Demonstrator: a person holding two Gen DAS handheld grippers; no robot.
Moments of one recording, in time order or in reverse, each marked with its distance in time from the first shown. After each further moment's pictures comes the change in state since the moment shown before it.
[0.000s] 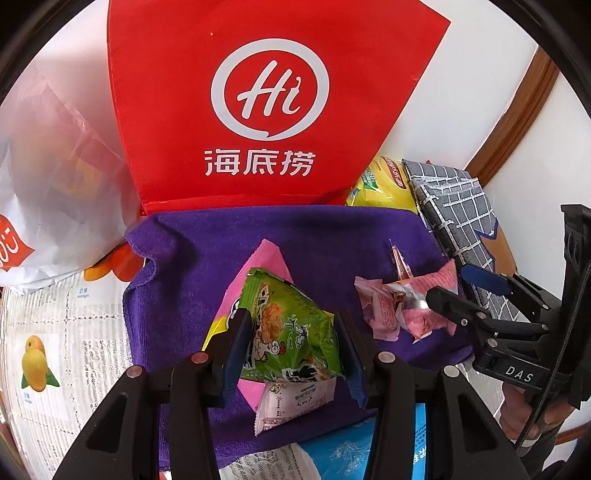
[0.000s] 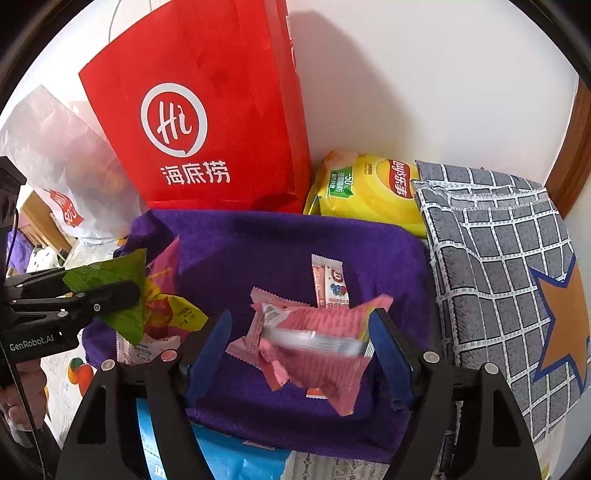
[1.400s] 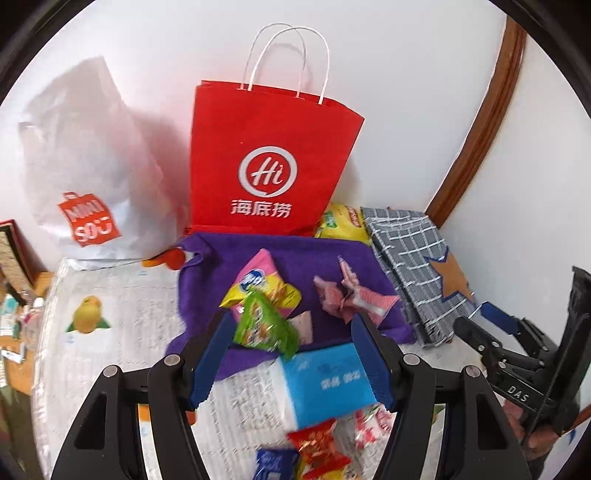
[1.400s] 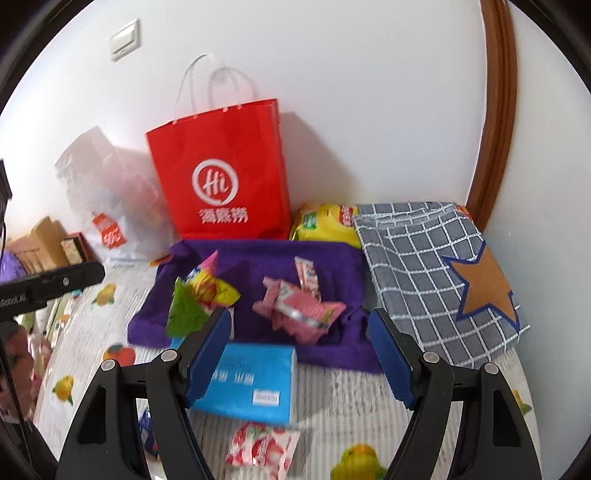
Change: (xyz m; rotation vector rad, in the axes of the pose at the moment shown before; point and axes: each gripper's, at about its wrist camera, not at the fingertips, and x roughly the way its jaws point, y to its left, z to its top) left arm -0.159 -0.023 -0.073 -0.031 -0.226 0.007; right arm -0.166 0.022 -0.083 0.046 -0.230 -0.100
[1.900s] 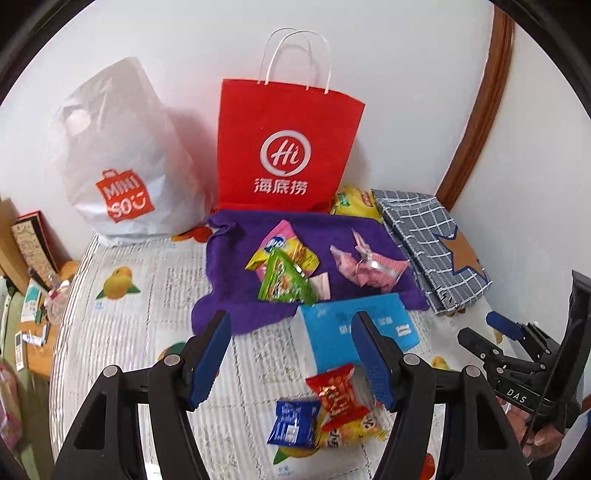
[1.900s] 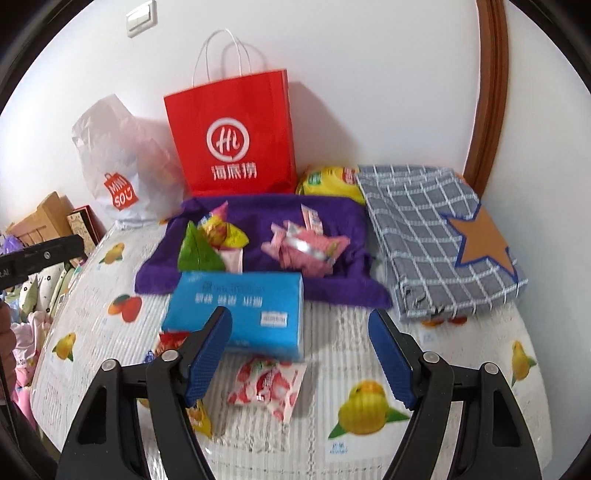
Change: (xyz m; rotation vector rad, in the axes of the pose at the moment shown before) left arm -0.032 0.002 -0.051 0.010 -0.003 0.079; right arm -0.018 0.003 -0.063 0.005 0.072 0.009
